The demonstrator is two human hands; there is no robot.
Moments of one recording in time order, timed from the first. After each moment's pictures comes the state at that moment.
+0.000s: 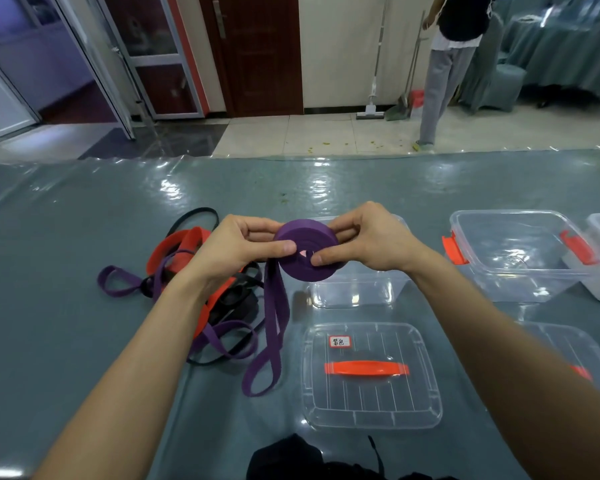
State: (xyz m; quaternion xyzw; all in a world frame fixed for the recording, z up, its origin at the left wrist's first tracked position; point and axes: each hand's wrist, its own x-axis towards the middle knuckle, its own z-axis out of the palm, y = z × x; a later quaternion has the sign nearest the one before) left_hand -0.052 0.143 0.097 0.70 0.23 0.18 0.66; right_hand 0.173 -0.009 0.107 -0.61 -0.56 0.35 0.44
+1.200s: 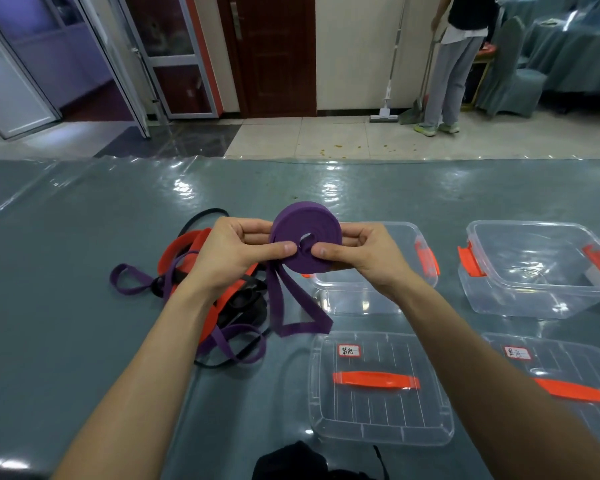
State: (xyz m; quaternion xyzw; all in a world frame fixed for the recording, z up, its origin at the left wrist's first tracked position) left_hand -0.063 0.154 0.089 0.68 0.23 0.26 0.64; right_hand 0.146 0.011 0.082 -0.52 -0.41 0.45 0.60
